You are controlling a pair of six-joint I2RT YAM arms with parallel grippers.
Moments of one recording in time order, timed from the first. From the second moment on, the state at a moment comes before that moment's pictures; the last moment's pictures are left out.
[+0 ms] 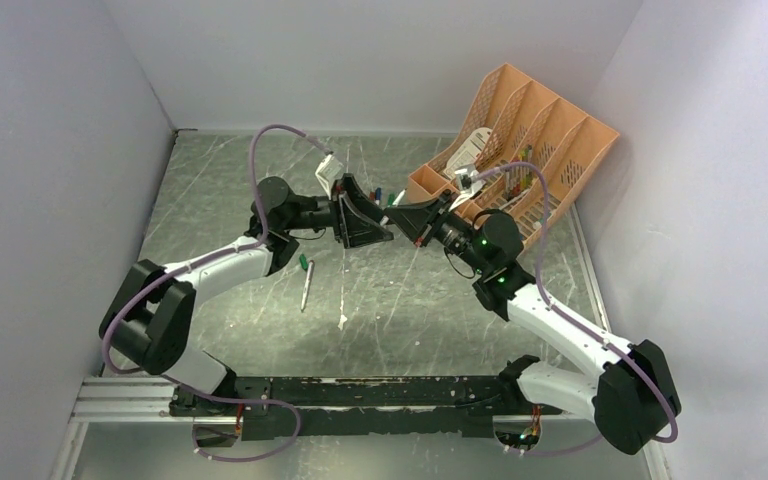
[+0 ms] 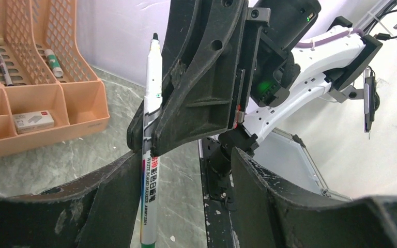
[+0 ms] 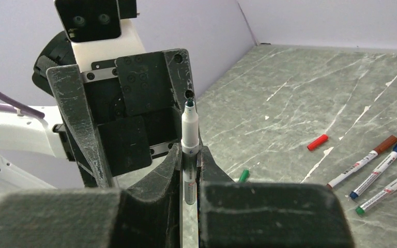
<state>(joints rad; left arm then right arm) -0.56 1.51 0.87 0.95 1.00 -0.76 0.57 1.08 0.63 0.64 -0.32 0.60</state>
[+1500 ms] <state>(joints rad) -0.55 1.56 0.79 1.00 1.07 -0.71 0.57 1.08 0.65 0.64 -0.34 0.61</state>
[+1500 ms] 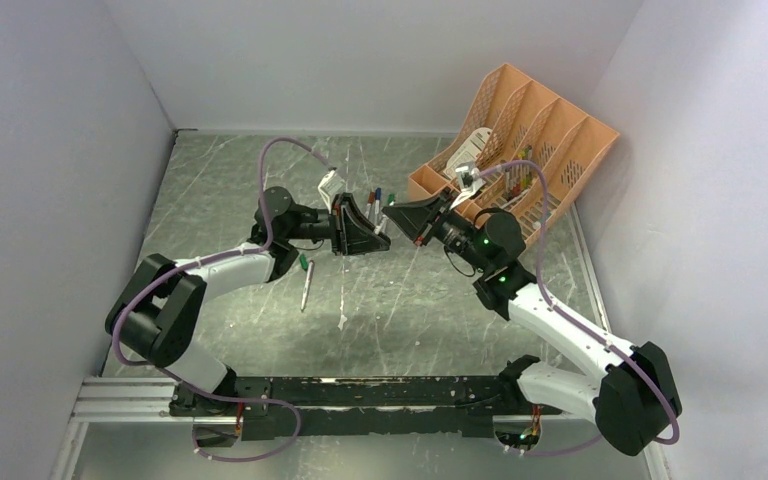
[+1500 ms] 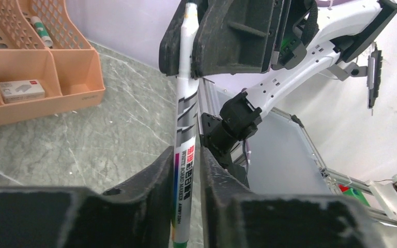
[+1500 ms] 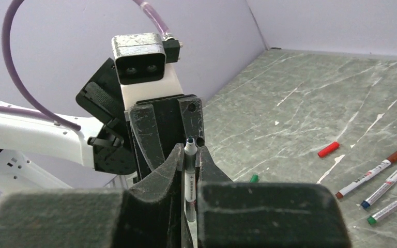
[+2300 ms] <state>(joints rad) -0.44 1.56 0.71 1.15 0.95 -0.85 0.57 1.09 0.64 0.64 -0.29 0.61</state>
